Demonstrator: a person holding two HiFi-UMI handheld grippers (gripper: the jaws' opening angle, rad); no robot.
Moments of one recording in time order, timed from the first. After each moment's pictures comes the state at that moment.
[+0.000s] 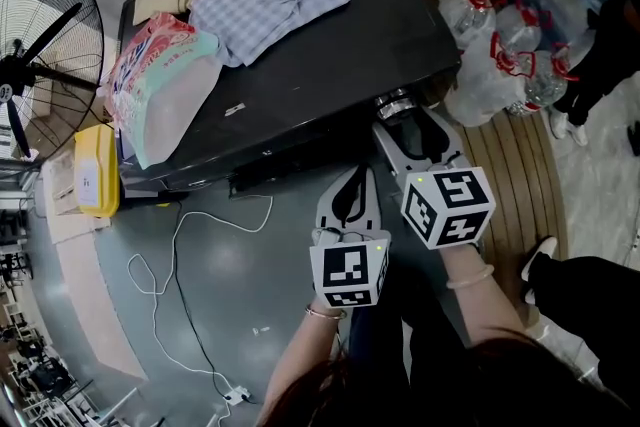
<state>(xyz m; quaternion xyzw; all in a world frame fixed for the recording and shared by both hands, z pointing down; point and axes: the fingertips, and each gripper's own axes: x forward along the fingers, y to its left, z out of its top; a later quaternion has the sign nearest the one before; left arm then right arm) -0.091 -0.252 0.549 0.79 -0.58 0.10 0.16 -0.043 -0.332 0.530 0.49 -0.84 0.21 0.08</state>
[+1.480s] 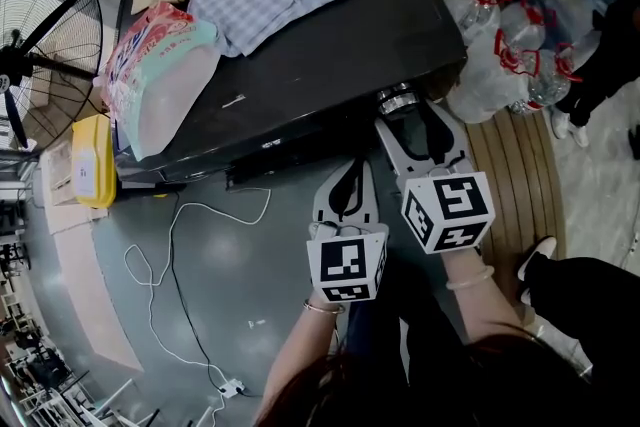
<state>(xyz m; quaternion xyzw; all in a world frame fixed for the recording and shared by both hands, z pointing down) -0.096 -0.255 0.555 0.78 -0.60 0.11 0.16 -0.042 -0.330 0.524 0.49 -0.85 0.17 0.08</state>
